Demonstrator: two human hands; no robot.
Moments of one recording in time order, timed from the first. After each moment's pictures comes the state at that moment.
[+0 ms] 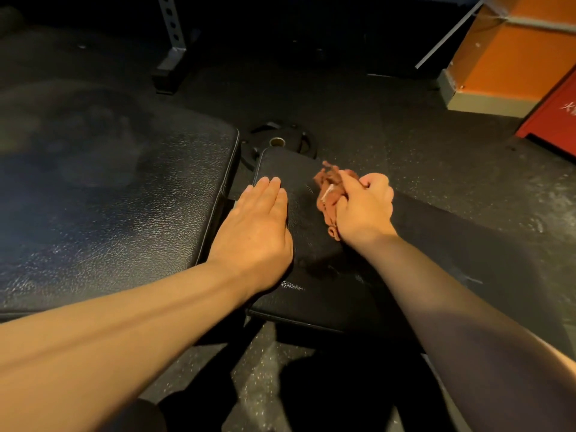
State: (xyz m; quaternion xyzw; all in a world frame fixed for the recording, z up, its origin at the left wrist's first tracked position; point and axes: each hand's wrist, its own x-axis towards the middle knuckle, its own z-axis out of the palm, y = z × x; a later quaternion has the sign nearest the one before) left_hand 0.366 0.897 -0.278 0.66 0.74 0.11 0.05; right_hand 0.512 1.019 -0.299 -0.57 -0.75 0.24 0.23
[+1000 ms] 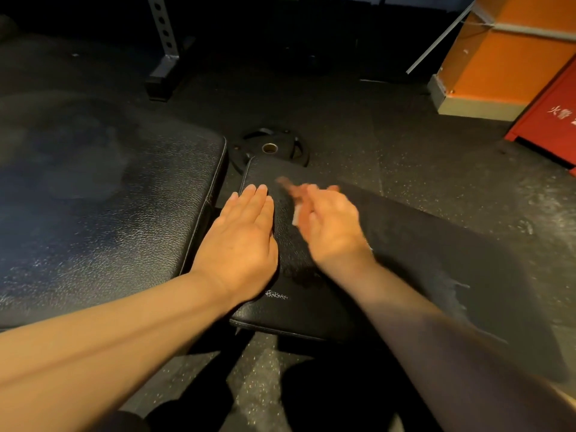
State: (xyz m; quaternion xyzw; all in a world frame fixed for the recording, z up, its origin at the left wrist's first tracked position) left_hand 0.365 0.897 -0.275 0.66 0.74 0.11 0.04; right_hand 0.501 0.989 -0.288 -0.50 -0.81 0.21 0.22
